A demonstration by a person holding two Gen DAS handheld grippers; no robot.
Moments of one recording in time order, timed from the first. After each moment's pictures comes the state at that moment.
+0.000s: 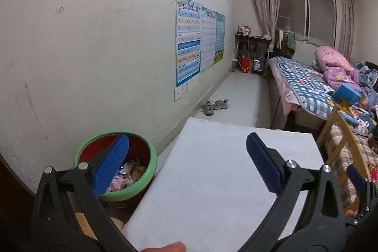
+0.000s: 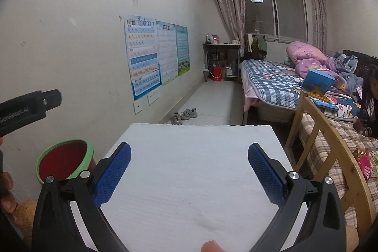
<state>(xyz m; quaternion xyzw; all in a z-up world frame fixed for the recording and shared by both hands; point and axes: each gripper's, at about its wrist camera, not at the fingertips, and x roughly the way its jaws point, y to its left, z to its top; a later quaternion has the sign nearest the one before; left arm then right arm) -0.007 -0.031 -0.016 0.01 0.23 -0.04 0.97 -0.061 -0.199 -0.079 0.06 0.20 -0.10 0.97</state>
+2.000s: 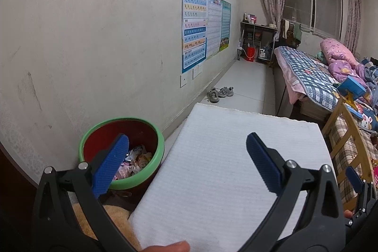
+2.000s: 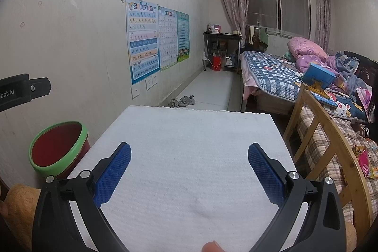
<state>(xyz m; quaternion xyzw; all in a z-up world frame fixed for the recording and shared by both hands) -0.001 -0.021 -0.030 0.01 0.26 -0.03 0.96 -0.071 -0.196 -0.102 0.04 0.23 -0.10 0.97</state>
